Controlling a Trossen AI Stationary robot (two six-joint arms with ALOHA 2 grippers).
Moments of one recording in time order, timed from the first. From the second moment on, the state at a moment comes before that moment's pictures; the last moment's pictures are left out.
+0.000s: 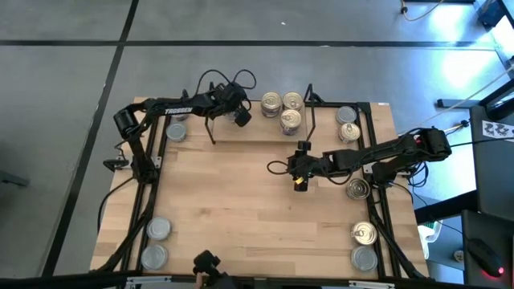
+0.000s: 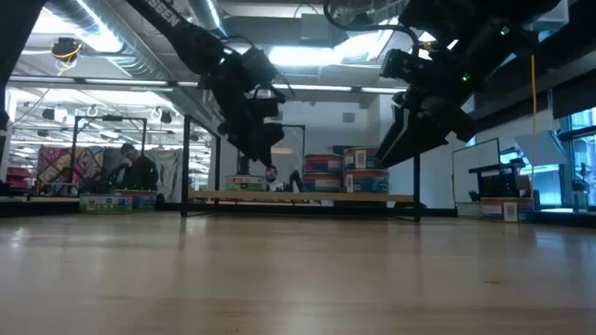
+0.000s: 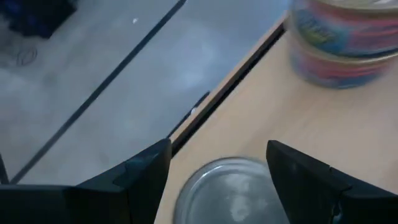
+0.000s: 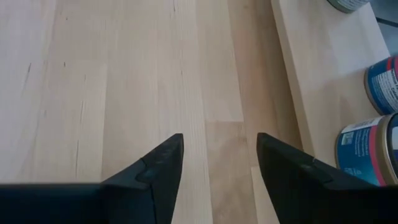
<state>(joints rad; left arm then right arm) 0.58 1.78 1.20 -0.26 -0.38 0.07 0.08 1.43 0.76 -0.18 0.37 -0.11</state>
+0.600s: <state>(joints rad) 0.56 1.78 1.29 -0.61 -0.22 0.14 0.08 1.43 0.76 -0.16 0.37 -0.11</state>
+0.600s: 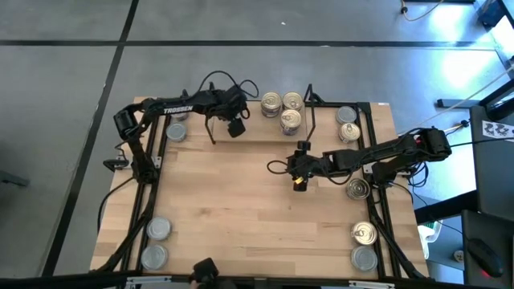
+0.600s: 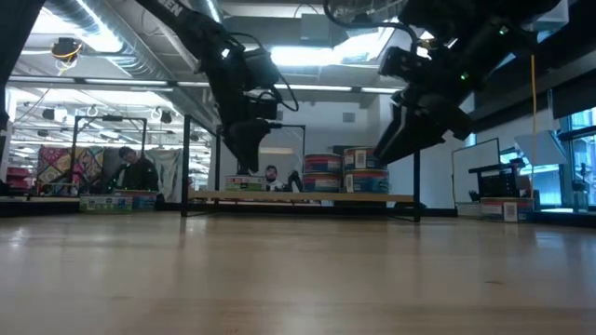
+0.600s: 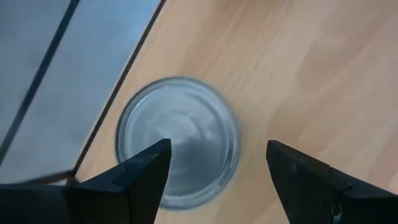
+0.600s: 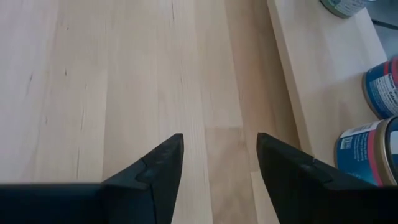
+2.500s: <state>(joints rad) -0.03 1.33 1.08 -1.19 -0.35 -0.62 0.08 1.46 0.76 -0.10 0.30 -0.12</state>
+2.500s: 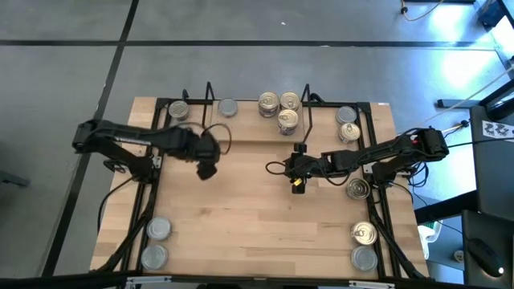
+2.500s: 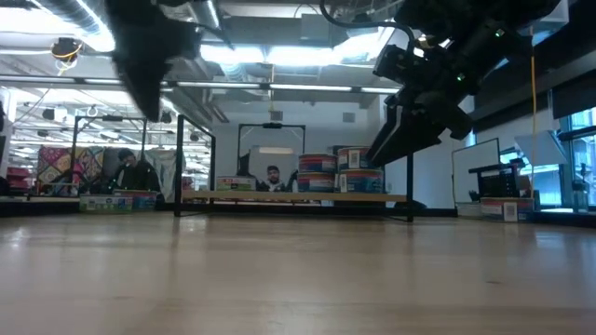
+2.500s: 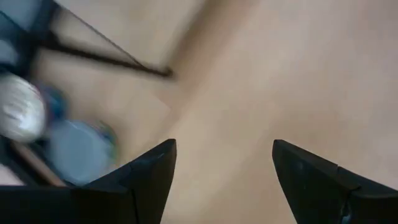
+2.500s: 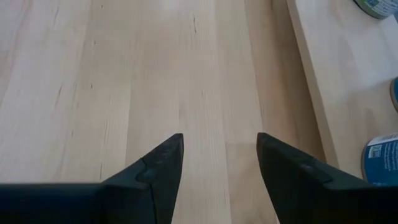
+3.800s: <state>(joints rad) -0.95 1.57 0.87 -0.92 0.23 -1.55 0.09 1.46 0.76 -0.06 0.23 -0.11</state>
